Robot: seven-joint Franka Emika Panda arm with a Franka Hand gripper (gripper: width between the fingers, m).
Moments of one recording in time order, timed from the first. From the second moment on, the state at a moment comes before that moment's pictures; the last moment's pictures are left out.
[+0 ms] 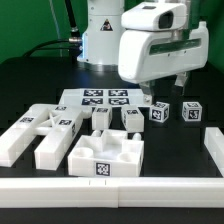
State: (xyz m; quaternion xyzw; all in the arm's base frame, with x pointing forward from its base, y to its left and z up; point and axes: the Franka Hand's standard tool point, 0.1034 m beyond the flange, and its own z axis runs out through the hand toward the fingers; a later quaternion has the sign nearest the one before) arm 0.509 0.072 0.062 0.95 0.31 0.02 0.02
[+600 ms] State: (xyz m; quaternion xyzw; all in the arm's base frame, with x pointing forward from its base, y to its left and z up) arm 0.508 0.072 0.062 0.99 0.10 0.02 0.00
